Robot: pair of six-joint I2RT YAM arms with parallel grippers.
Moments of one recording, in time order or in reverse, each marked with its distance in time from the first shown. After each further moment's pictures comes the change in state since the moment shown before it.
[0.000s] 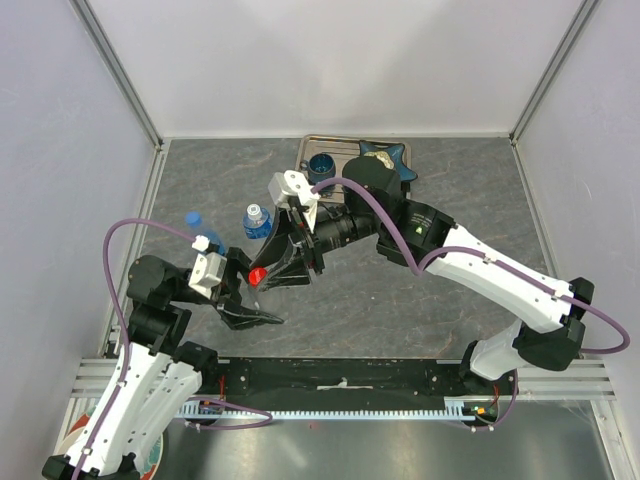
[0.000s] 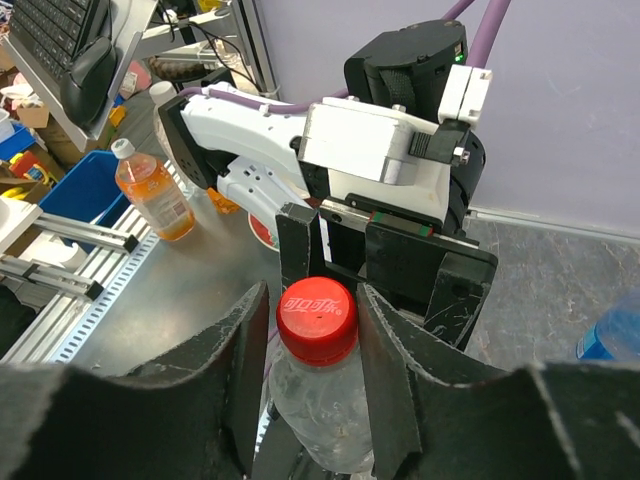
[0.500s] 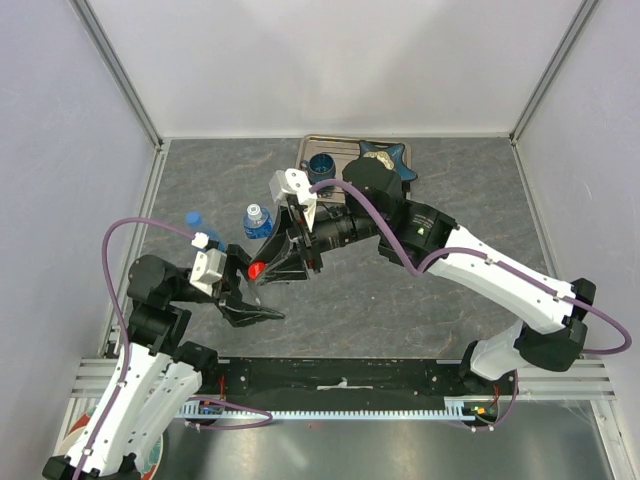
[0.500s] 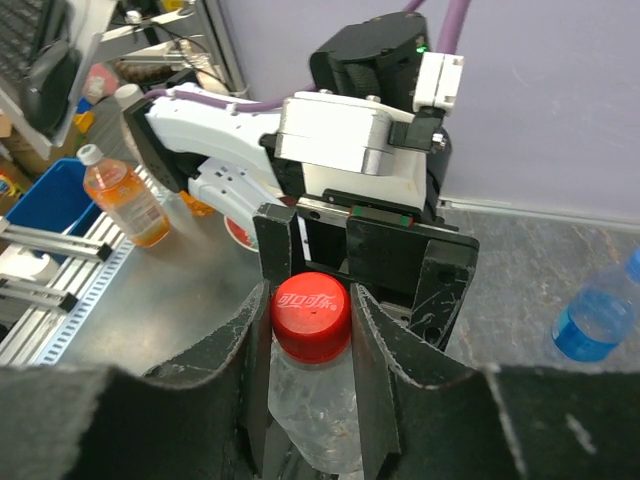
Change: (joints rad) left arm 0.003 -0.001 0.000 -0.007 -0.038 0.000; right arm 0.000 -0.004 -0.007 -0.015 0.058 -0.015
